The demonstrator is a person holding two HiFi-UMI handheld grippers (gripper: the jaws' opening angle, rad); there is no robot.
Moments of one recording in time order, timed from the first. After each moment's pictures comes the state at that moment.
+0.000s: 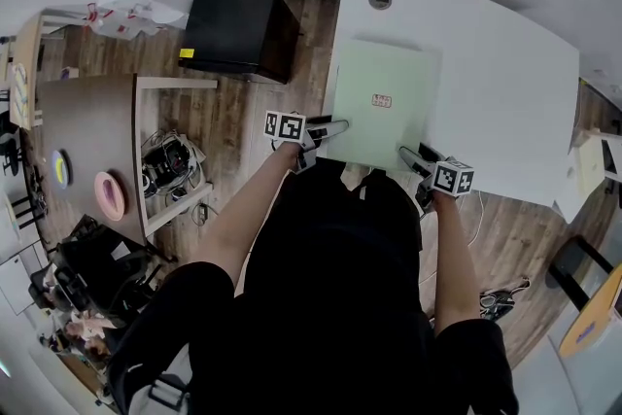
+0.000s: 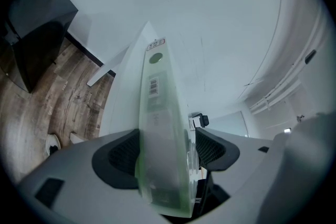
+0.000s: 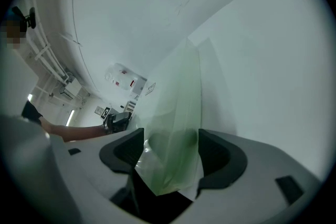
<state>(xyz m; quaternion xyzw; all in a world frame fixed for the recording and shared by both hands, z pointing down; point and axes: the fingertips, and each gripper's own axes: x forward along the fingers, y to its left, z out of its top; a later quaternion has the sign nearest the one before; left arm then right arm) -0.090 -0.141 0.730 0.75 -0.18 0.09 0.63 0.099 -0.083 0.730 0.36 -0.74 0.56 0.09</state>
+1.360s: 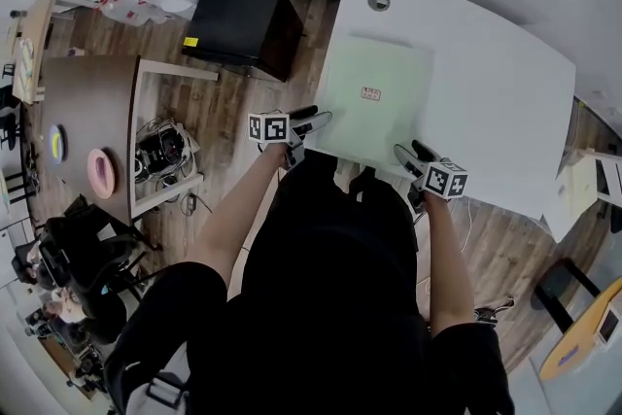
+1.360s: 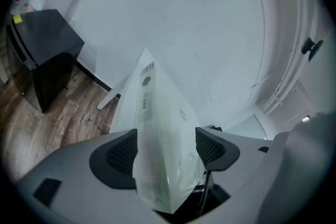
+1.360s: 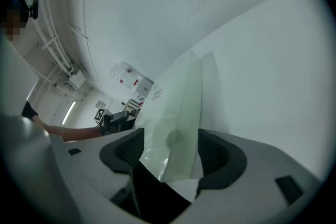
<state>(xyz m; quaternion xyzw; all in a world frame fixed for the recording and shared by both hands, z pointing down) -0.106 -0.146 0.703 0.78 -0.29 0.06 0.56 0.122 -0.089 0.707 0.36 -0.77 0.52 0.11</state>
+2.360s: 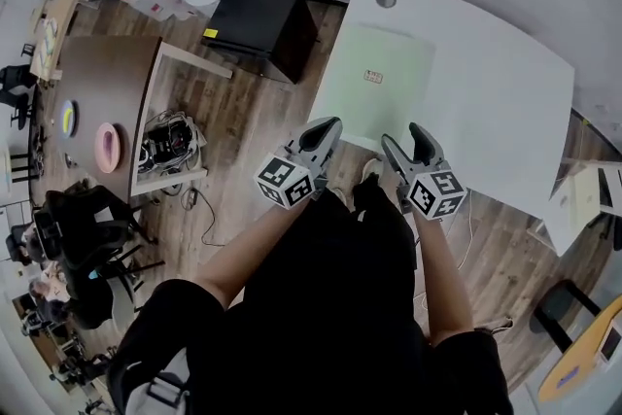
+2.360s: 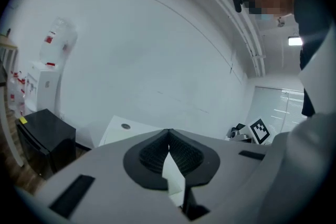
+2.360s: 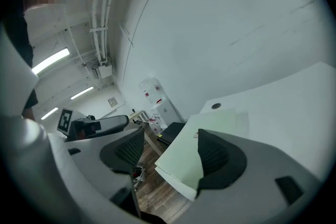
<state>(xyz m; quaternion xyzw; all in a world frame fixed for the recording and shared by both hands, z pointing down) -0.048 -0.049 0.498 0.87 -0.44 0.00 0.23 0.078 -0.060 0.533 0.38 -0.88 0.30 0.04</state>
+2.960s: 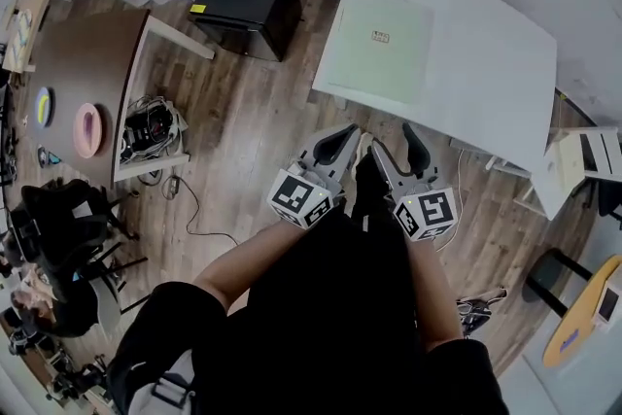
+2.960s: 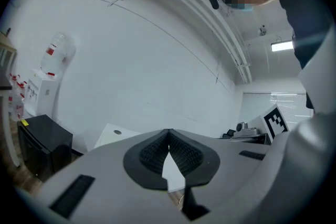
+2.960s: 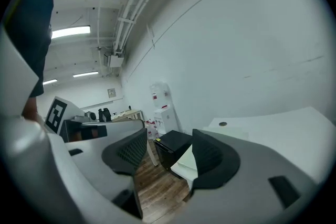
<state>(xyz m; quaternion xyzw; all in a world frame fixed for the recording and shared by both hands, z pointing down) -0.040 0.080 0.441 0.89 -0.42 -0.05 0.18 0.022 0.075 0.447 0.42 -0.89 0.16 0.05</state>
